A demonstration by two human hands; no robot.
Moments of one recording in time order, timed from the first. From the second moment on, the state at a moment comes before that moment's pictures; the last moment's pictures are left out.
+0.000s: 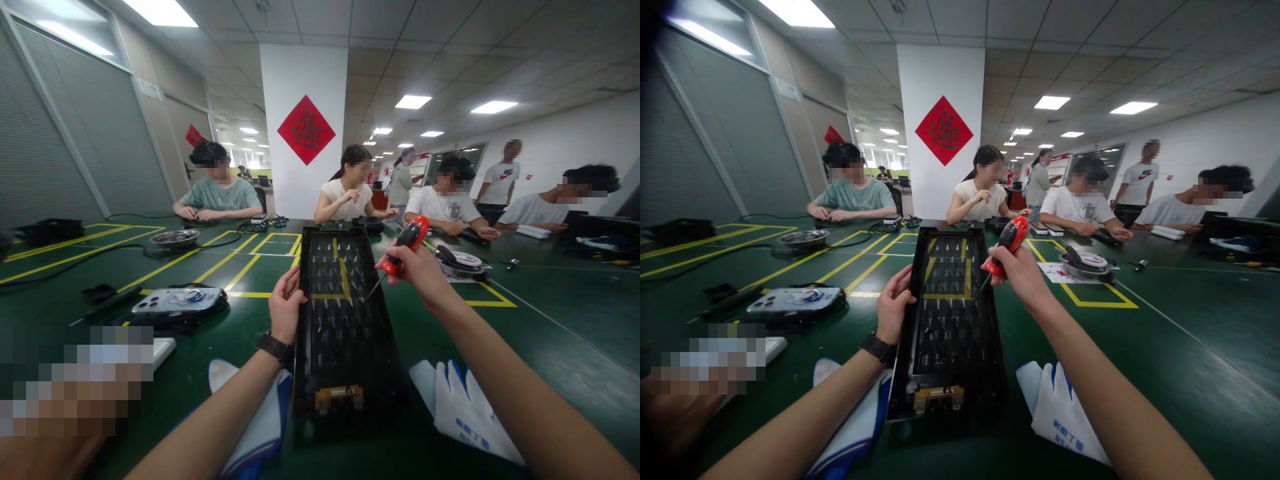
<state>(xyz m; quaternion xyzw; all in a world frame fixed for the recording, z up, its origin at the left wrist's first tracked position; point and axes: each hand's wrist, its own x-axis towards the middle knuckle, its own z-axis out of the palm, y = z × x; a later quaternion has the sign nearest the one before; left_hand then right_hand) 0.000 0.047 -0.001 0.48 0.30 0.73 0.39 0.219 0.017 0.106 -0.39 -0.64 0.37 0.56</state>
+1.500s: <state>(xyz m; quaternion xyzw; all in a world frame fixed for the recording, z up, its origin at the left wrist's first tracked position) -0.002 0.082 -0.034 0.51 0.42 0.62 0.43 0.221 0.047 0.058 -0.36 -0.49 0.48 0.64</state>
